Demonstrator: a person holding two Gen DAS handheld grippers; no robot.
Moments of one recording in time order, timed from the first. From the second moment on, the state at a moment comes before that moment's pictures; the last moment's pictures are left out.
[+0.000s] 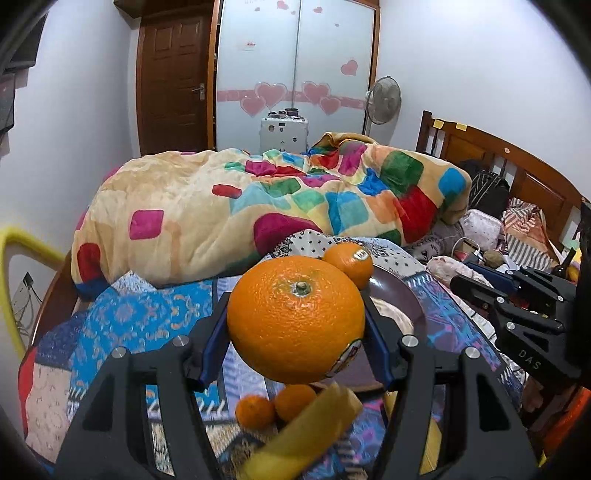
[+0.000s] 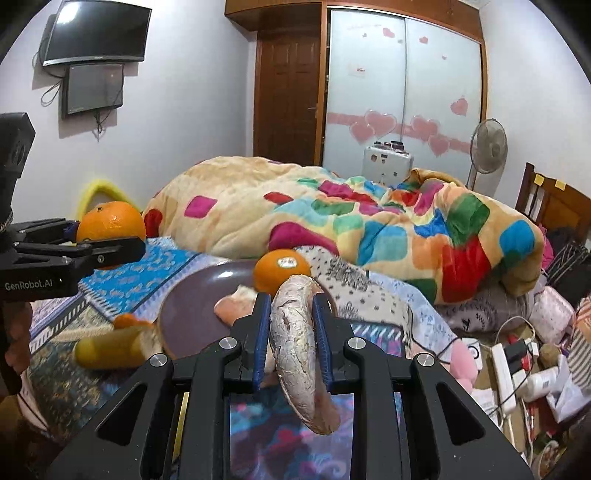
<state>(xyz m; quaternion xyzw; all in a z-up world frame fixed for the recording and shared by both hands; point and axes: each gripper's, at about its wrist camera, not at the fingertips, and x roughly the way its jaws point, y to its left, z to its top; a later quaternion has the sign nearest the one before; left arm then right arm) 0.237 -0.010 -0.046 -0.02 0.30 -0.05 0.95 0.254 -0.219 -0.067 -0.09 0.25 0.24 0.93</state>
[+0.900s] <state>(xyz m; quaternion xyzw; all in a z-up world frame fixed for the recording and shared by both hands) 0.354 -0.014 -0.098 0.01 0.45 -0.07 0.89 0.324 -0.191 -0.103 -0.11 0.32 0.23 0.91</state>
